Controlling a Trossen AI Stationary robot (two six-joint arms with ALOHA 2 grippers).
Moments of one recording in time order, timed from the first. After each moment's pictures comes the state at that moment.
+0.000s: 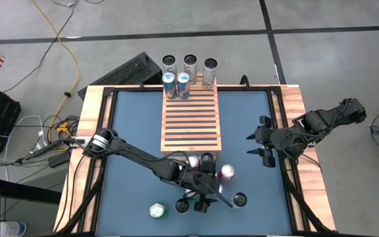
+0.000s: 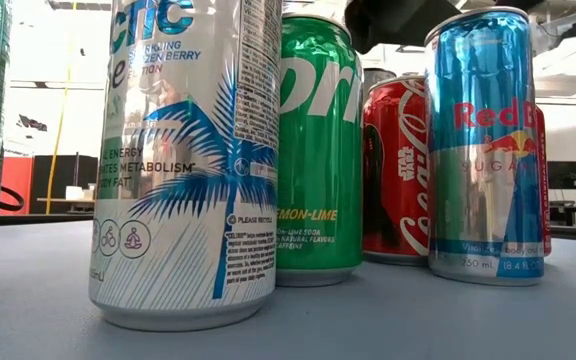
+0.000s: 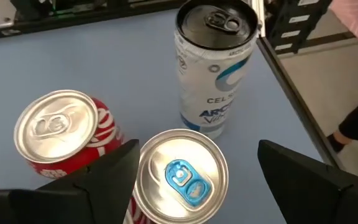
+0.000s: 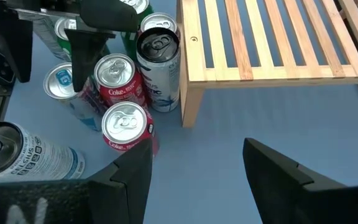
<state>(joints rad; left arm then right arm) -0.35 2.08 1.71 -0.22 -0.12 -0.08 0.42 0.94 1.13 -1.04 0.34 0.34</state>
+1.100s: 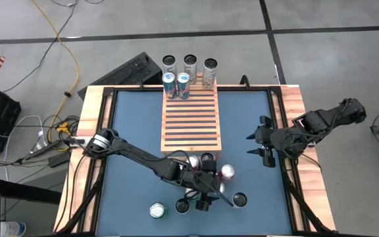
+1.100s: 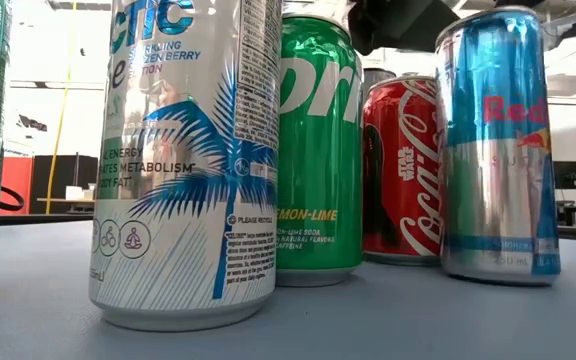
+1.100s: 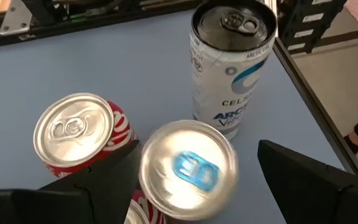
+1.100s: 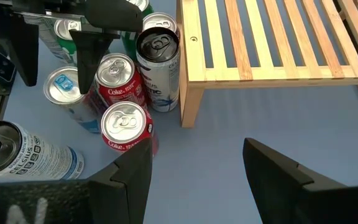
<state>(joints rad) -0.35 2.09 1.71 -0.19 -0.17 -0.06 0.42 0.94 1.13 -1.04 0.34 0.33</state>
